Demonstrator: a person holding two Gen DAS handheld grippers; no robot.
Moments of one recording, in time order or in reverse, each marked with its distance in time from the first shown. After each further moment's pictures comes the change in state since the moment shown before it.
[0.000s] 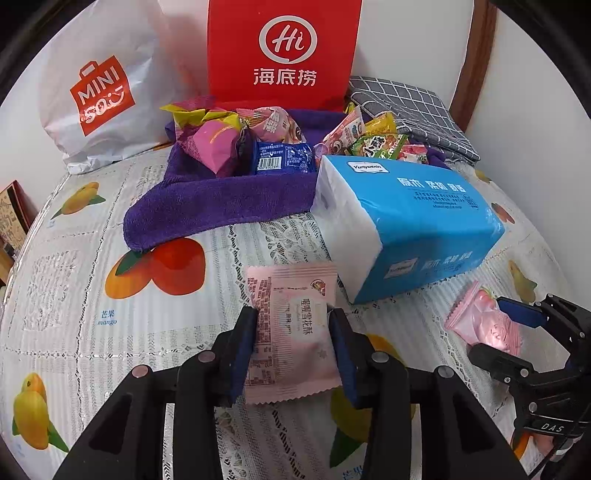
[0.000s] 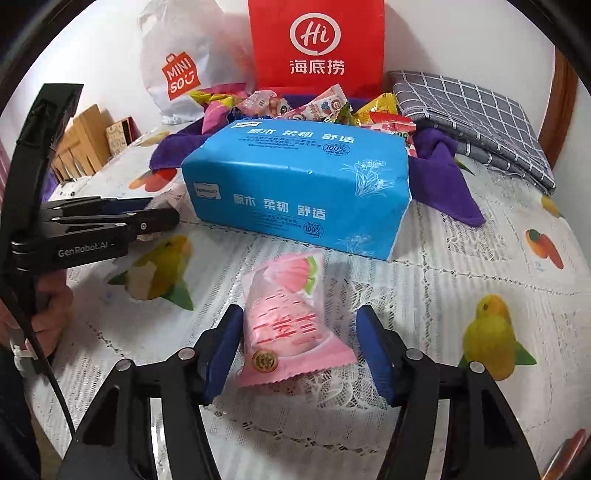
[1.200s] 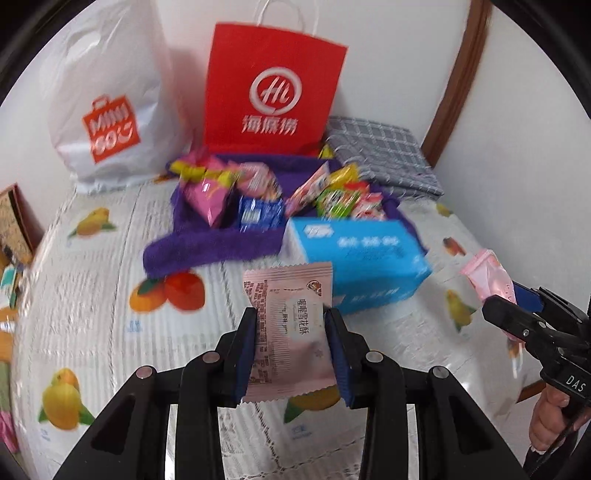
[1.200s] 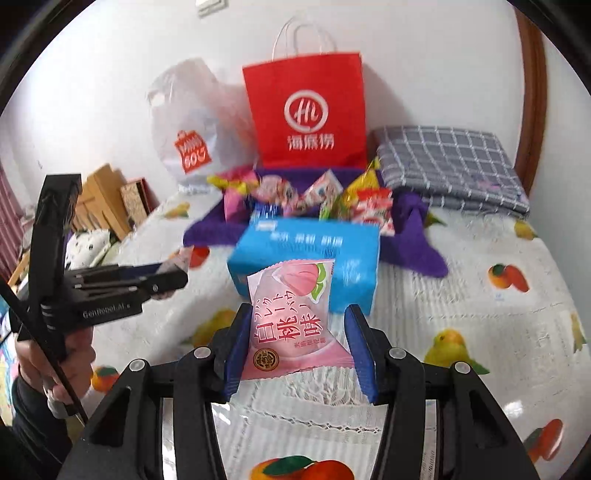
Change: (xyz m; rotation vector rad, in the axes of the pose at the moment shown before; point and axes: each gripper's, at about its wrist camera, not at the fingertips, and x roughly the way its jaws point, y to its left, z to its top) left arm -0.078 -0.003 0.027 -0.032 -0.062 -0.111; right arm -0.101 0.000 0.036 0.113 -0.186 0.031
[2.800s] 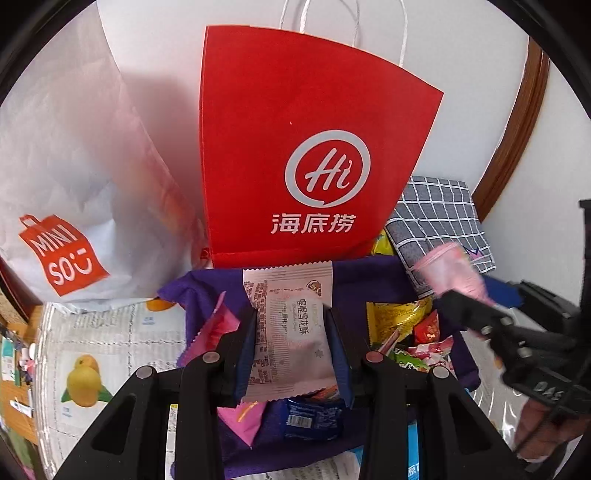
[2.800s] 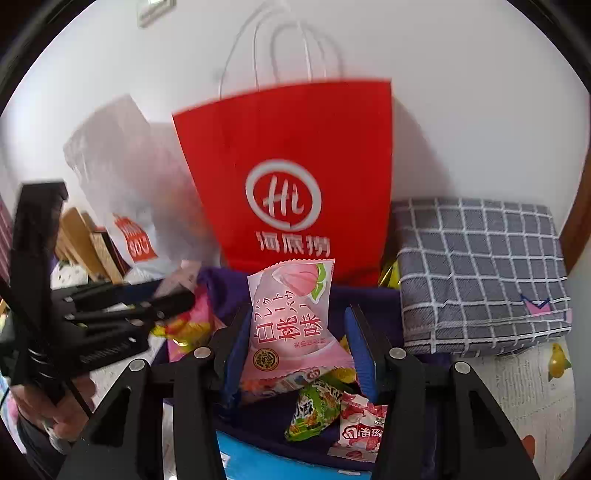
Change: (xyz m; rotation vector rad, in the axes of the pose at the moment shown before) left arm 0.111 0.048 0.180 -0.028 -0.010 0.060; right arm 0.167 -0.029 0.188 -0.042 0.032 0.019
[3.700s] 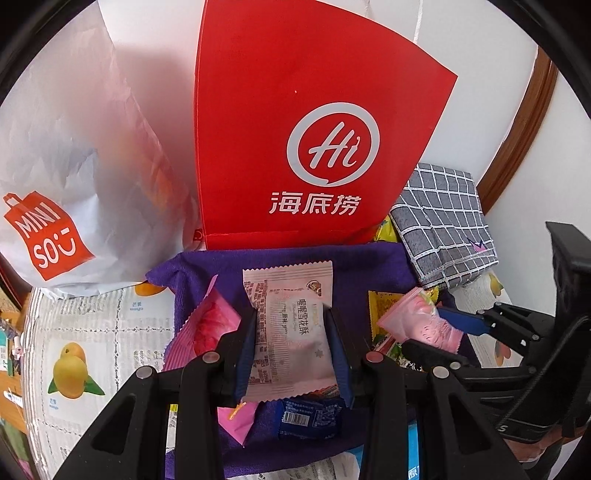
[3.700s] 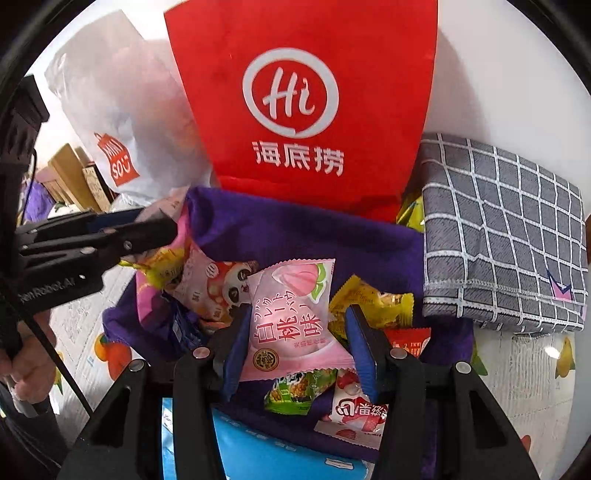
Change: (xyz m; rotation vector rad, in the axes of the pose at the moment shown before) left arm 0.016 0.002 -0.002 -0.022 0.056 -0.009; right arm 0.049 0.003 -0.020 -0.087 0.238 0.000
